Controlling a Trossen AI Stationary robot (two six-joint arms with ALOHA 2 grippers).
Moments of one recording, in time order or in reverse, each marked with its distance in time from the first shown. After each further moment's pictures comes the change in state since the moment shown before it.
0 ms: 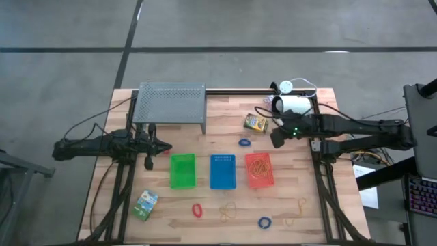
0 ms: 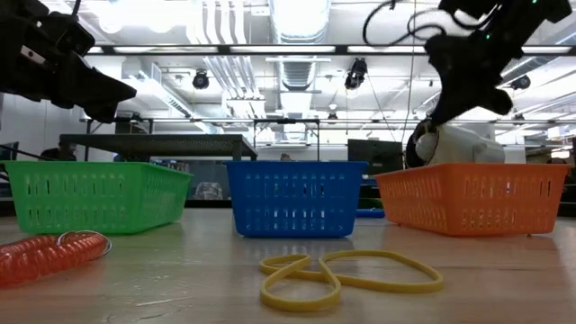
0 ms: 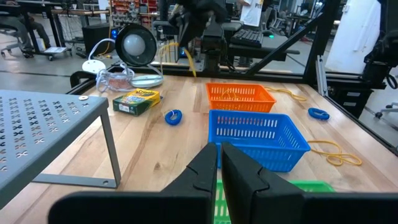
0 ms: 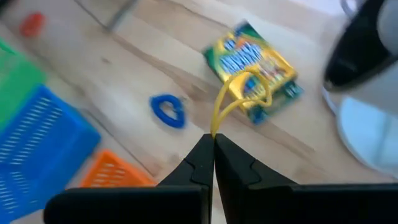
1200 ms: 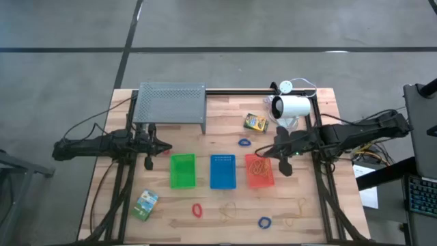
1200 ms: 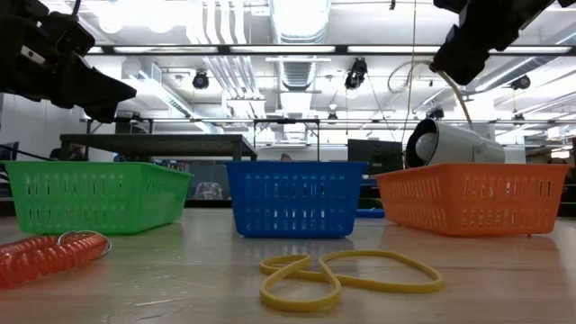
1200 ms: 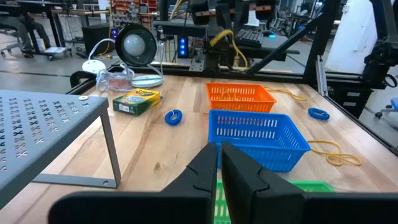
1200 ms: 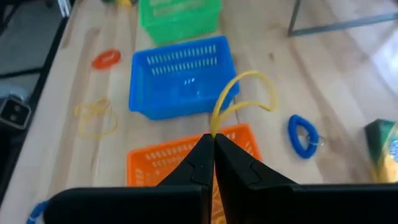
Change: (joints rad) left arm 0.000 0.000 0.000 0.000 0.000 0.000; right arm 0.340 0.021 0.001 0.226 -0.144 -0.449
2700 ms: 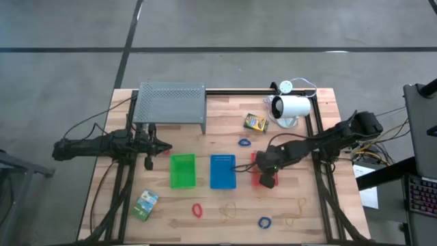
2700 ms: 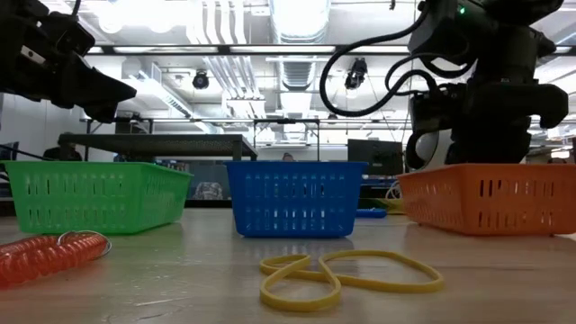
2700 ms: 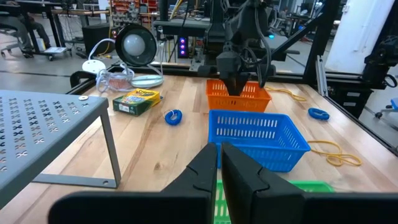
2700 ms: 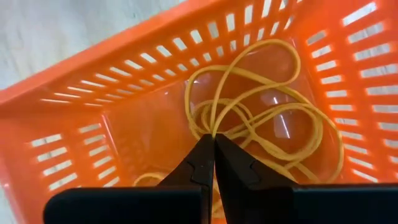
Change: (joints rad) left arm 0.000 0.000 0.000 0.000 0.000 0.000; right arm 0.024 0.573 0.000 0.018 -0.107 0.310
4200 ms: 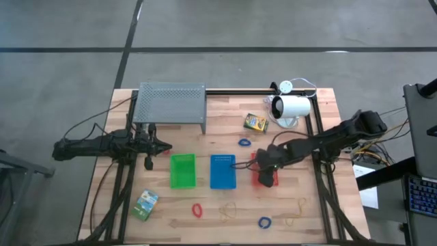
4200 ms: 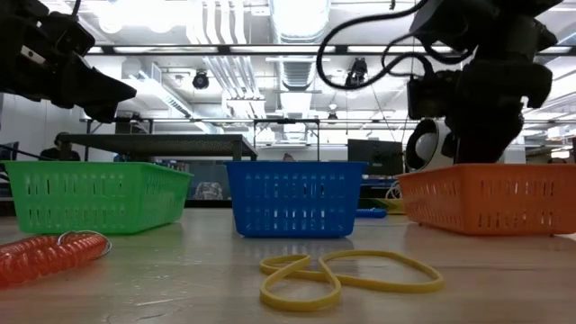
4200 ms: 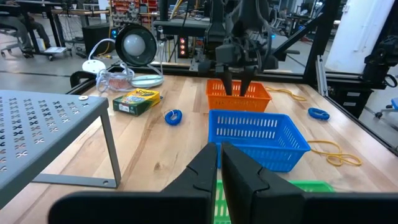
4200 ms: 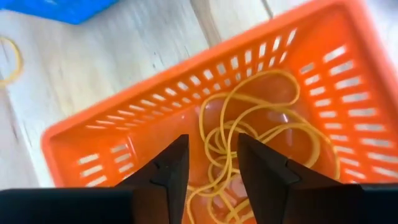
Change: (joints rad) left arm 0.000 0.000 0.000 0.000 0.000 0.000; right arm 0.000 -0.059 0.000 0.032 0.023 0.041
